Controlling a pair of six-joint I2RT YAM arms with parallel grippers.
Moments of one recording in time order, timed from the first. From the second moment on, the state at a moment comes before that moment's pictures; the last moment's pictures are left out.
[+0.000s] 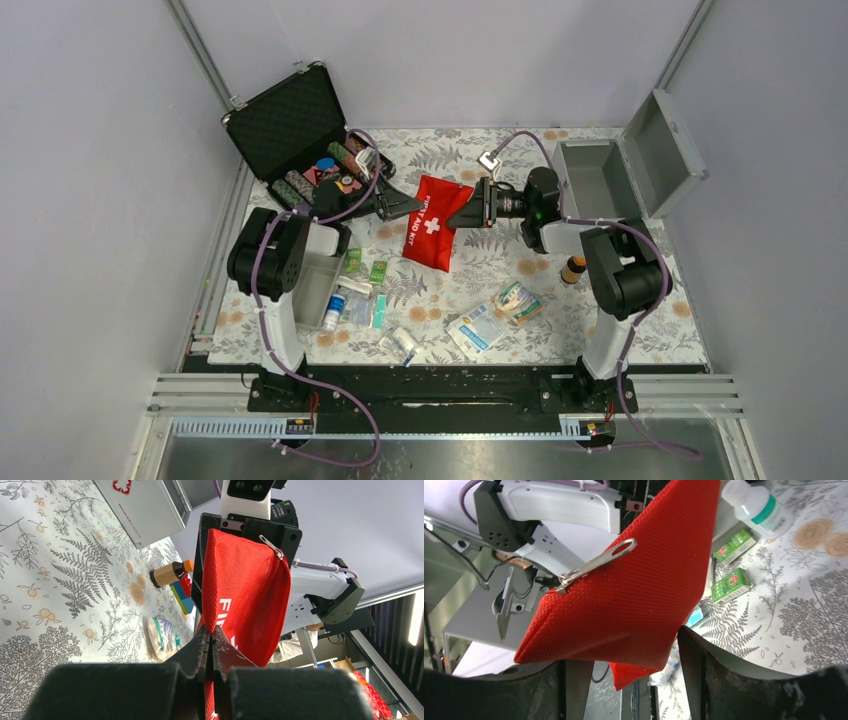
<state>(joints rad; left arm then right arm) -0.24 1.98 0.90 1.35 1.07 -1.41 0.32 1.83 0.92 0.91 -1.21 1.00</state>
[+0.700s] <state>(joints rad) -0.22 1.88 0.83 1.27 1.05 -1.31 0.35 1.72 0.91 0.55 -0.96 0.87</state>
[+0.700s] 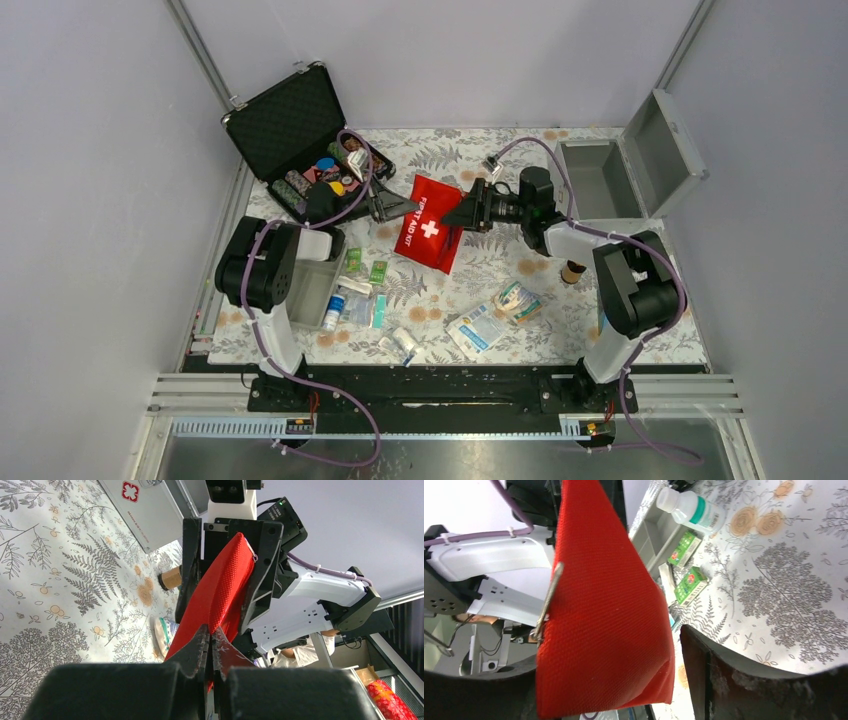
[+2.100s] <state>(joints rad) -0.45 1.53 1.38 -0.71 0.94 0.48 0.52 1.56 1.30 -0.59 -0.85 -0.28</state>
